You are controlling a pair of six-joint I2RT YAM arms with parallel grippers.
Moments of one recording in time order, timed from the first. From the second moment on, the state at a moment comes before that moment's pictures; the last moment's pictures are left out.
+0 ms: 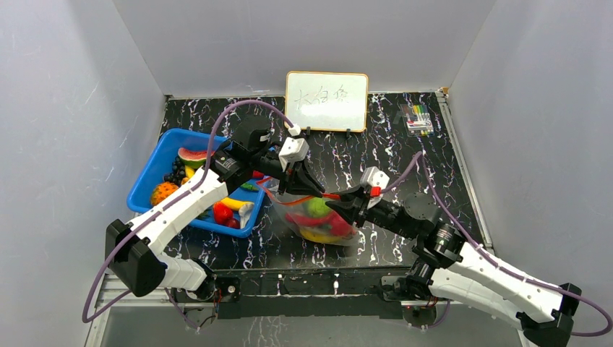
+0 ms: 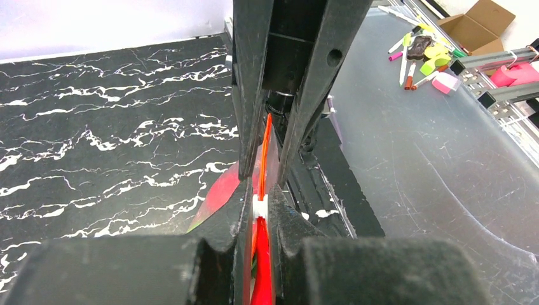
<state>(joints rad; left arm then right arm) -0.67 1.34 1.19 -0.29 1.20 0.30 0.95 0.60 0.60 0.02 -0.13 -0.02</state>
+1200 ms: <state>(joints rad) -0.67 1.32 1.18 -0.37 1.19 0.36 0.95 0.64 0.65 -0.01 -0.18 -0.06</state>
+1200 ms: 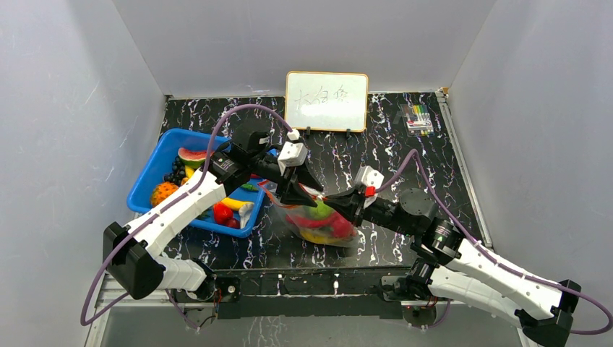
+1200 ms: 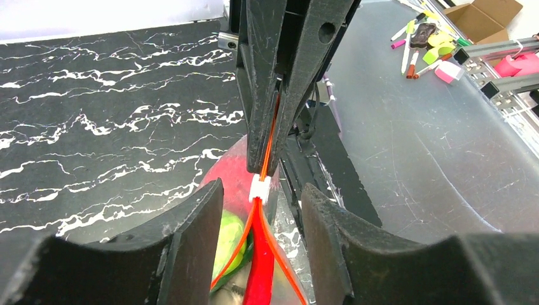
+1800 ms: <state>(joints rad) -0.67 1.32 1.18 -0.33 1.20 0.33 0.95 0.64 0.65 -0.01 -0.19 -0.06</state>
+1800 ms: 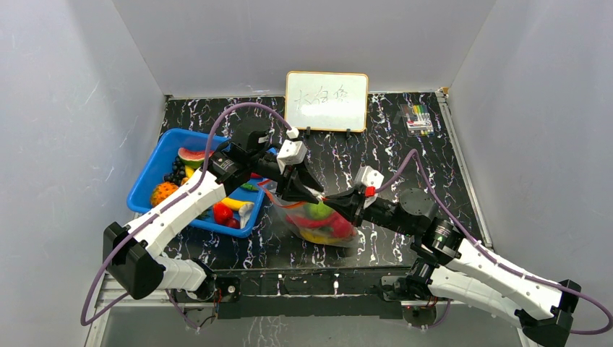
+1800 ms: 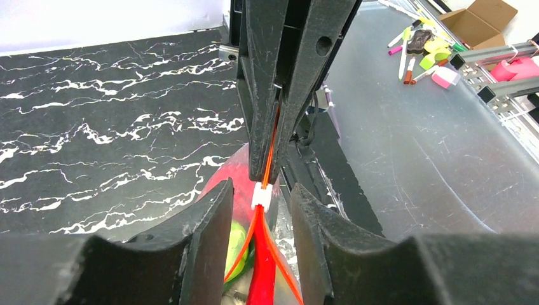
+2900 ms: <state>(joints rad) -0.67 1.34 1.22 -0.43 1.17 0.39 0.95 0.59 0.65 -0.04 -0.08 -0.06</state>
